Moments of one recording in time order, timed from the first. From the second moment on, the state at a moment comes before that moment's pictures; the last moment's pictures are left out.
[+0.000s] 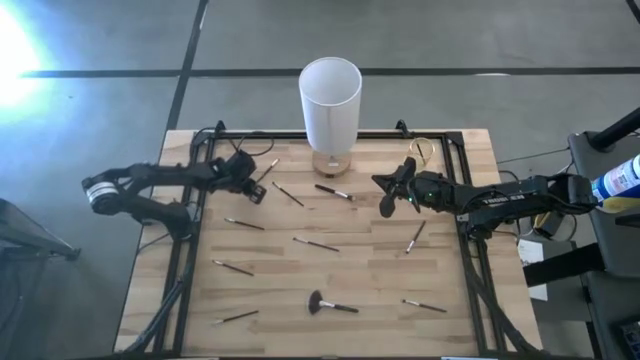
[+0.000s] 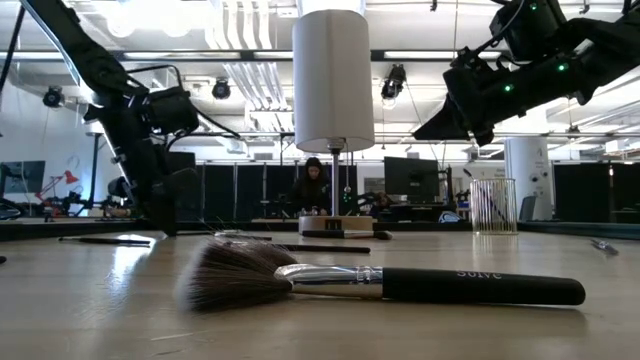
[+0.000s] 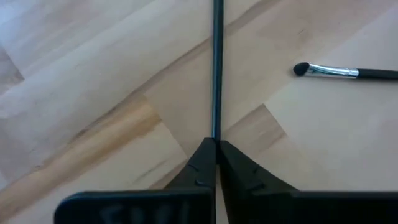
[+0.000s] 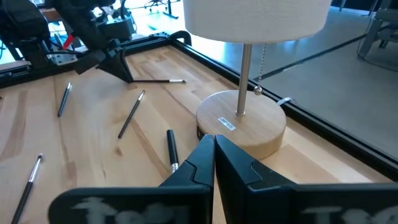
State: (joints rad) left arm 0.63 1.38 0.43 -0.23 -0.08 -0.30; right arm -0.19 1.11 0.33 0.48 0.33 0.18
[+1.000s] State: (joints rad) left arm 0.15 1.20 0.21 0.98 -0.04 -0.44; right arm -0.15 1.41 0.37 1.06 0.07 0.39
